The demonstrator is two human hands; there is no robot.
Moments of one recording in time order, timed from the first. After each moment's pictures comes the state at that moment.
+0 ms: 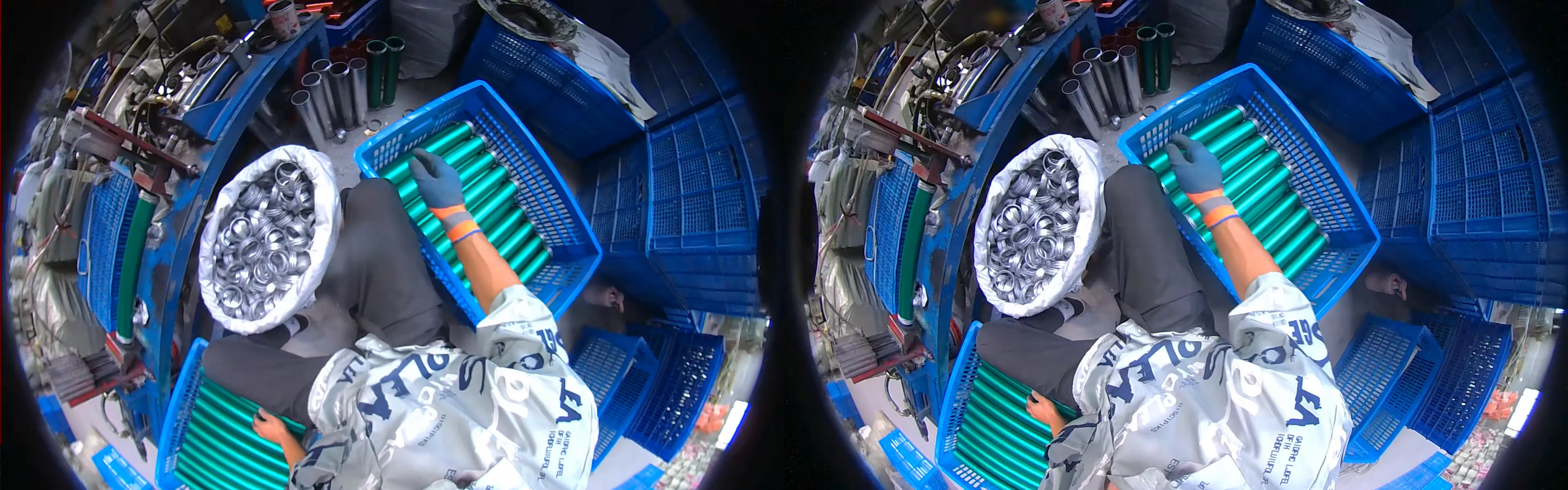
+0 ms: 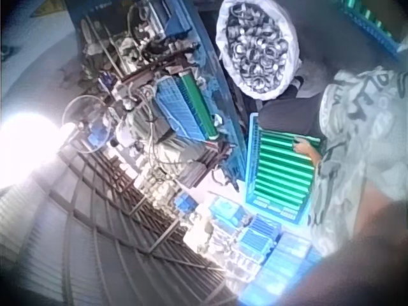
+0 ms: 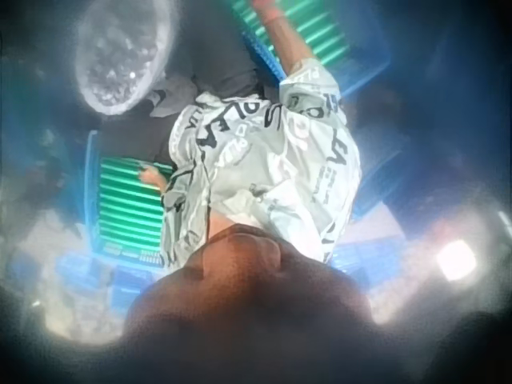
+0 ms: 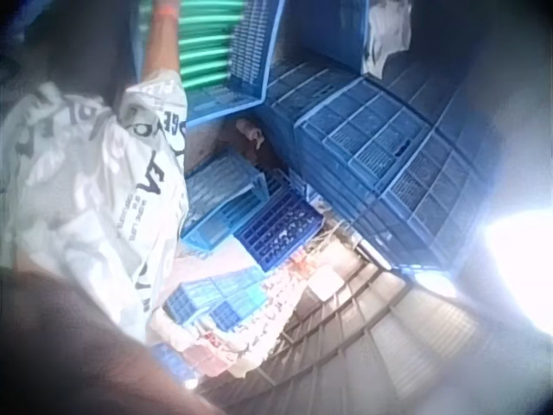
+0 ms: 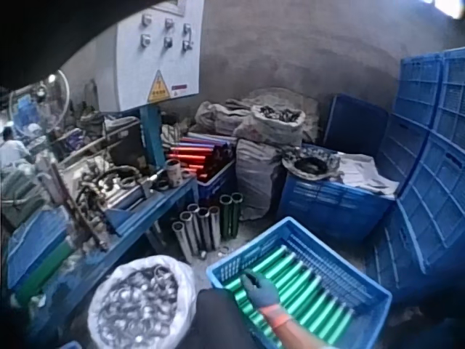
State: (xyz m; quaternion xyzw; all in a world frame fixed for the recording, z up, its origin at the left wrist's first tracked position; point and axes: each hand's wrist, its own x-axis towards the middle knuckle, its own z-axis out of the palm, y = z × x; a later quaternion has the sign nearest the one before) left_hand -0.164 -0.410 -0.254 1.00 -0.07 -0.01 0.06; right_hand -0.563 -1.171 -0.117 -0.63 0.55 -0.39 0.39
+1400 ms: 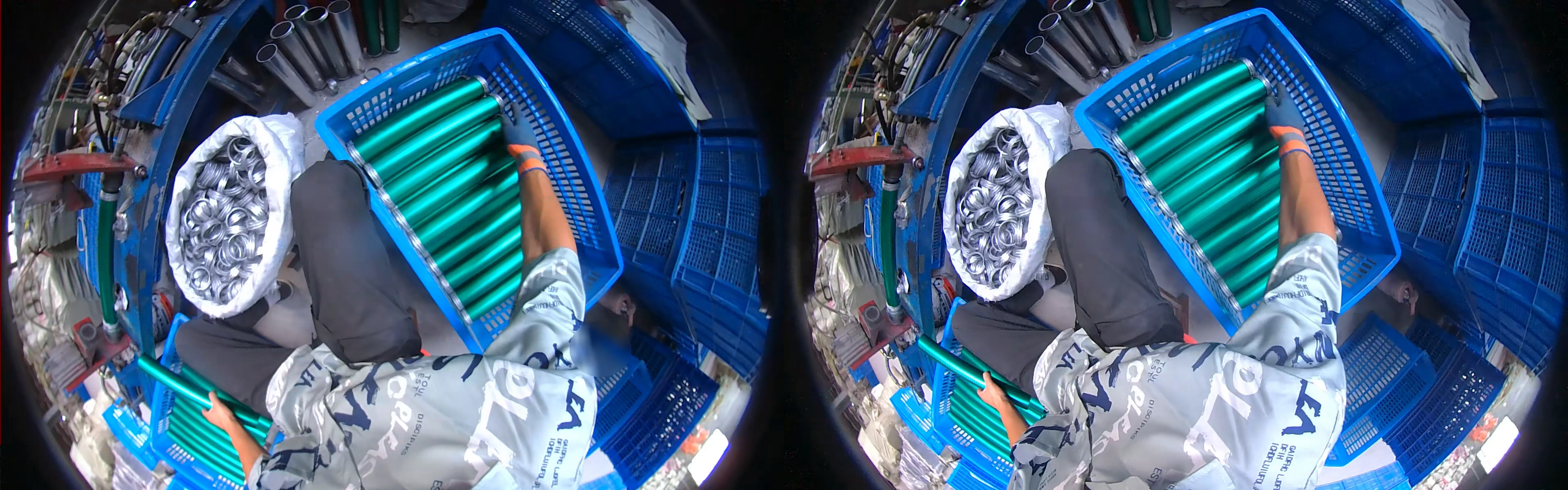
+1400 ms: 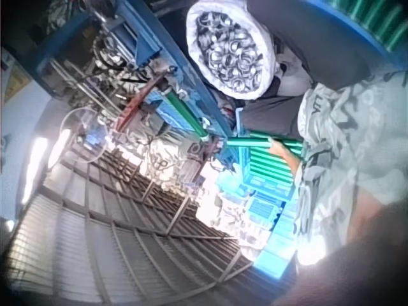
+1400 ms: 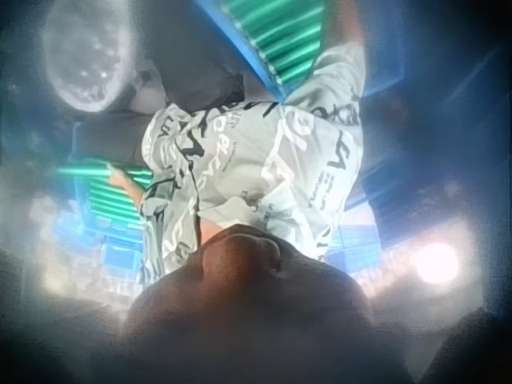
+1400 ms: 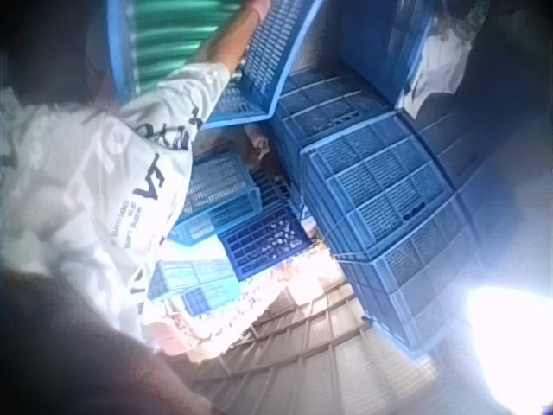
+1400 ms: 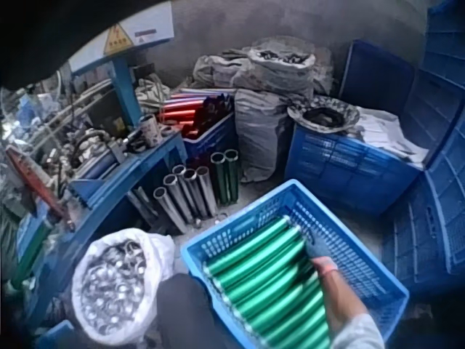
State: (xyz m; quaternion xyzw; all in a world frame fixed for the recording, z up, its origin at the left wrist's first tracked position) left_hand -0.167 -0.484 -0.151 0.98 0.13 0.02 0.18; right_hand -0.837 -1.436 -0.352 -0.67 0.67 -0.19 0.26
